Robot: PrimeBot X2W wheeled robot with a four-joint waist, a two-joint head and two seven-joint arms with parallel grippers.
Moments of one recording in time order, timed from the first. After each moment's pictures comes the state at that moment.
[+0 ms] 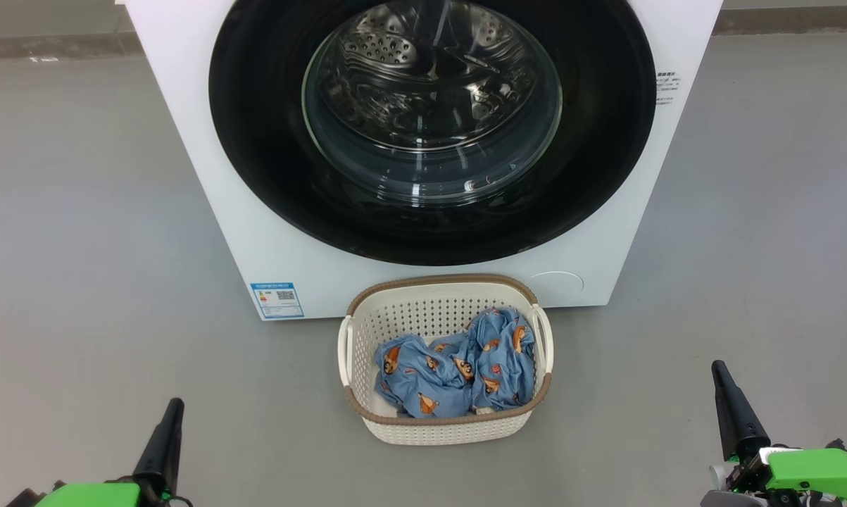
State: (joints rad) left arm -0.07 0.04 0.08 0.26 -1.62 -0.13 0.11; right arm -0.07 -0.05 -0.14 0.27 1.62 0.13 0.11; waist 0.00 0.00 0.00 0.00
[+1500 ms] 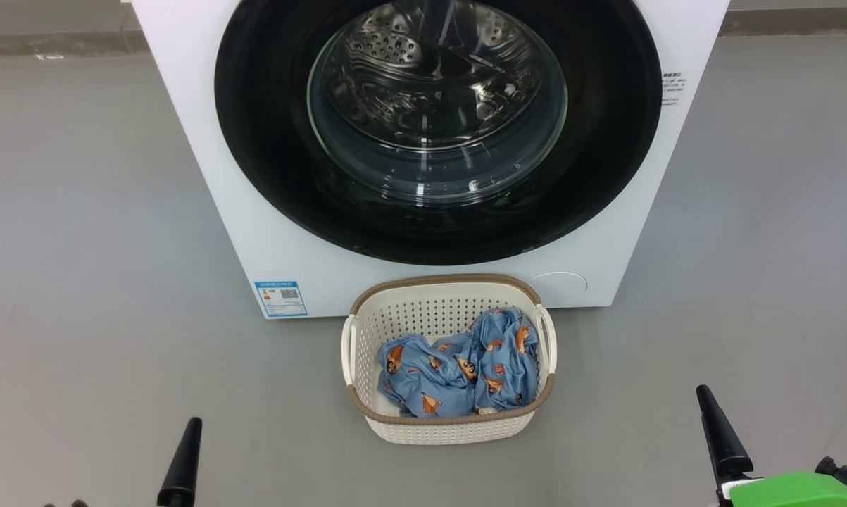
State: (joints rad) left arm 0.00 0.02 0.03 0.27 -1.33 -0.13 0.02; right arm -0.02 -0.06 -0.08 0.32 1.32 0.13 0.02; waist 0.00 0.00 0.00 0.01
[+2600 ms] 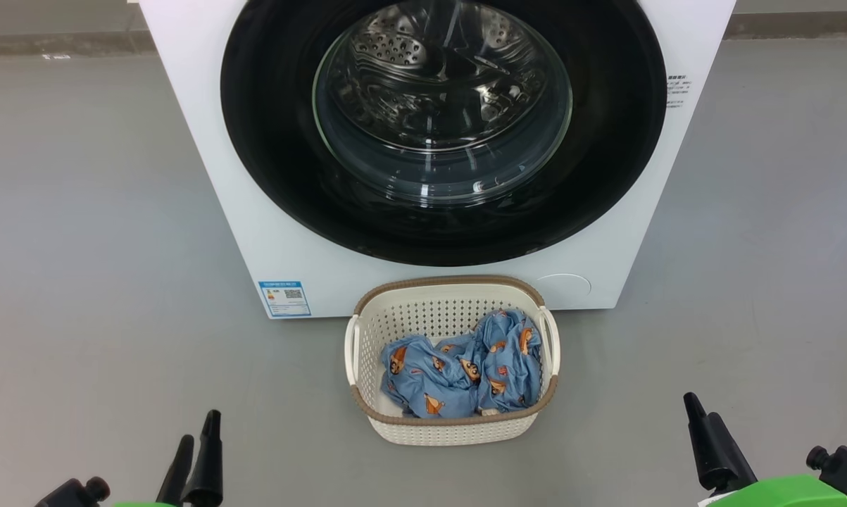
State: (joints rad) left arm 0.02 0.02 -0.02 0.20 -0.93 -0.13 -0.07; right arm 0.00 -0.09 -0.05 0.31 0.97 0.13 -0.07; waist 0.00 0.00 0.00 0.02
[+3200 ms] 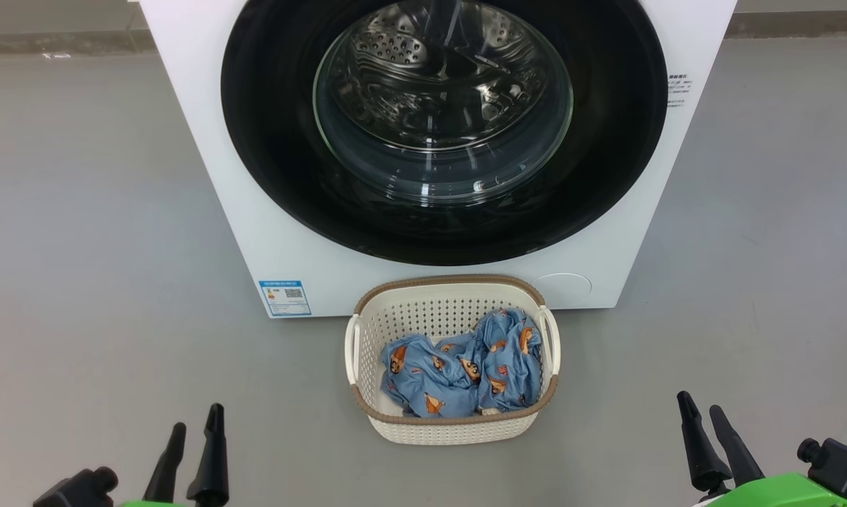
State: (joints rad) left arm 0.03 0.03 -0.03 0.17 -0.72 -0.13 -0.12; right arm 0.00 -0.10 -0.03 0.30 0.79 0.13 -0.13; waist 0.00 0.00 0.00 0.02
